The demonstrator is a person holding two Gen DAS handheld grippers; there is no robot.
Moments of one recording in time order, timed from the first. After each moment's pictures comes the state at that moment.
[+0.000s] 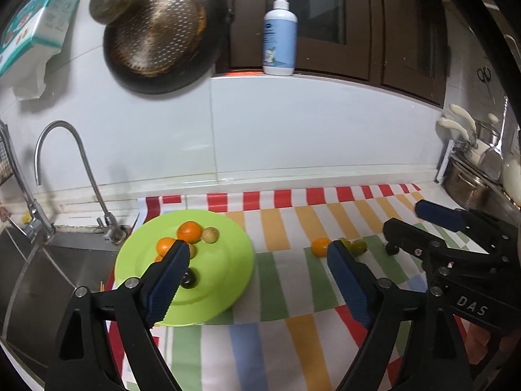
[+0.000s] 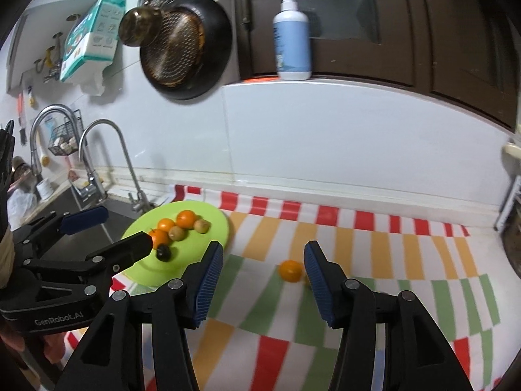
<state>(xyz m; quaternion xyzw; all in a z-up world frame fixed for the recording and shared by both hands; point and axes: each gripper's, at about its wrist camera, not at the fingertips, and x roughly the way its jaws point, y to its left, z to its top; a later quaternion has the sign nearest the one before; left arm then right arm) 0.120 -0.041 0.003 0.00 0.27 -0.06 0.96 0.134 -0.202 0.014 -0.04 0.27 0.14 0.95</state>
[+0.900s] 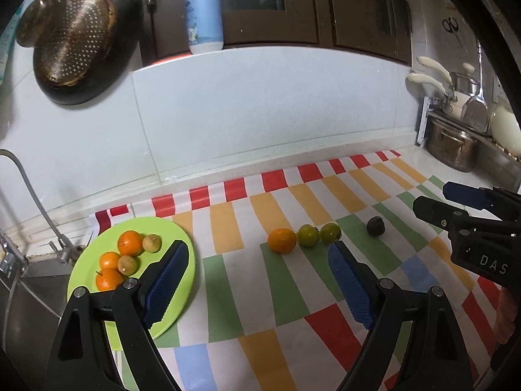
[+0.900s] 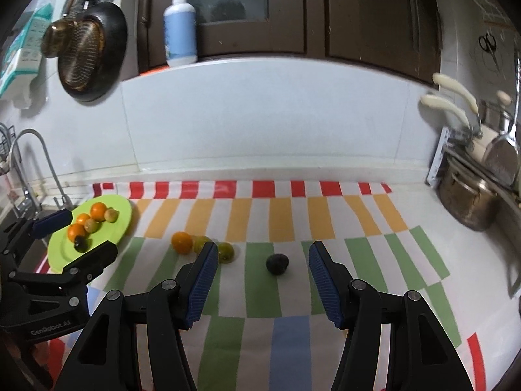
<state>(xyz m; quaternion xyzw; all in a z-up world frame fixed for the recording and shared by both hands) 0.155 -0.106 -0.034 0.07 0.27 -0.12 0.95 0.136 -0.283 -0.017 -0.01 0.30 -0.01 0.96</state>
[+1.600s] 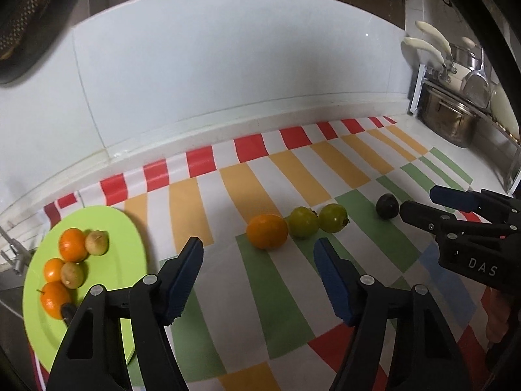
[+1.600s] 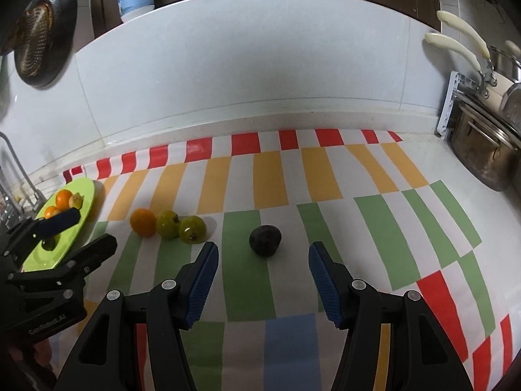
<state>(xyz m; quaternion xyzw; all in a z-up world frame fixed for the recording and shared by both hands) 0.223 -0.123 -0.078 0.07 0.34 -0.18 0.92 0.187 -0.301 -0.069 0.03 0.37 -0.03 0.93</state>
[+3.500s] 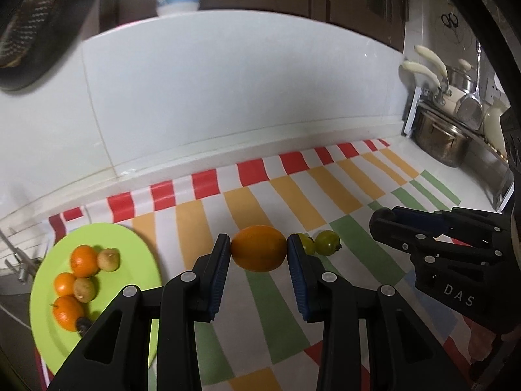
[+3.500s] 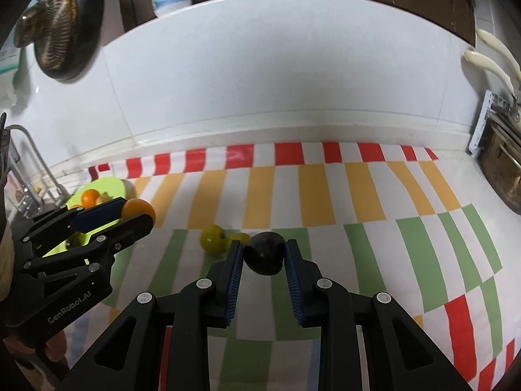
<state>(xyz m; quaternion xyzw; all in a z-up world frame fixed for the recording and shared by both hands) 0.219 -0.108 -0.044 0.05 0.32 -0.19 0.93 0.197 -0.270 -0.049 0.02 0.36 0.04 0.93</state>
